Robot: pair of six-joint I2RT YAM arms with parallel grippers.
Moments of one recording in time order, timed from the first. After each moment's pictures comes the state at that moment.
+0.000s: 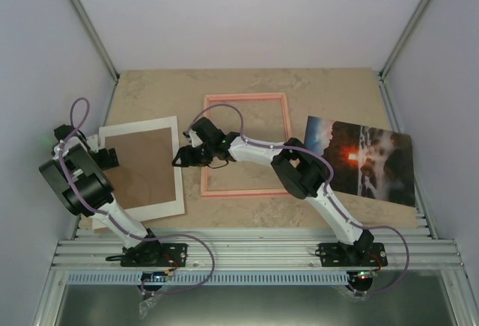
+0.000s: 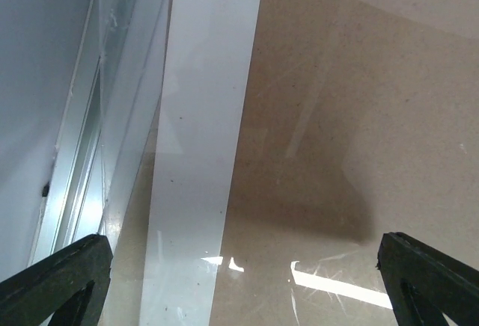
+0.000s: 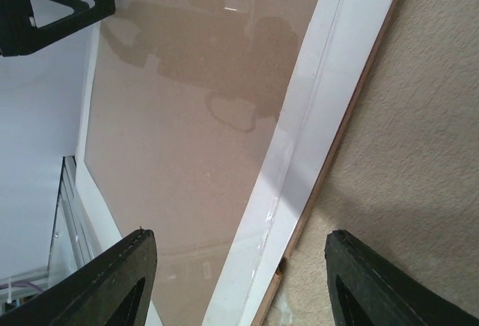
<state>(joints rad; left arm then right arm) 0.70 1.79 1.11 -0.60 0.13 0.34 0.95 2.46 1.89 -0.19 -0.52 0.73</state>
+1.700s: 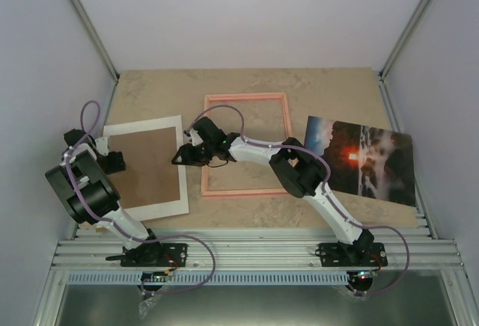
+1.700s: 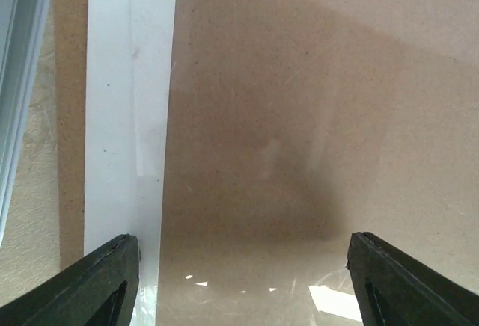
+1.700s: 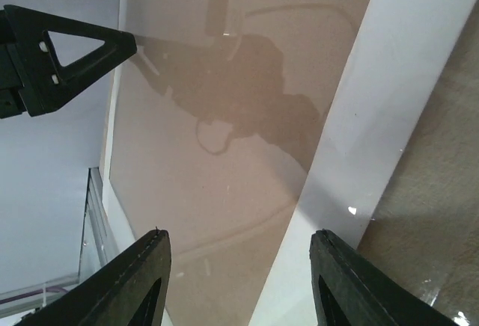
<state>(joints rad) 0.65 1.69 0.95 -0.51 0.20 0.34 0.94 2.49 1.90 -0.11 -0.57 0.81</state>
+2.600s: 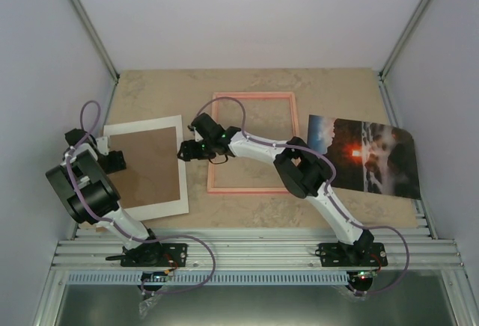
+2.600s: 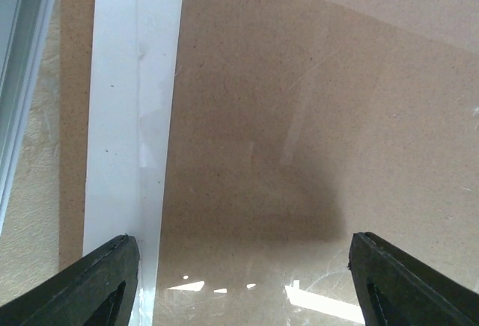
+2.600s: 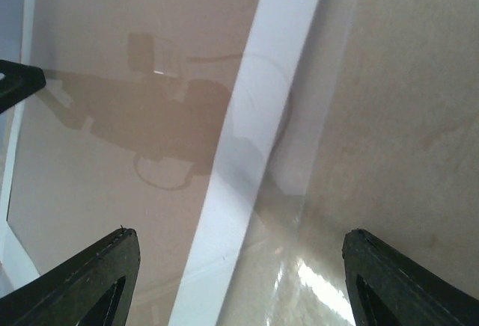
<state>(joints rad) 0.64 1.70 0.94 -0.49 0.20 0.31 0.94 2.44 1.94 -0.34 -0.30 0.68</state>
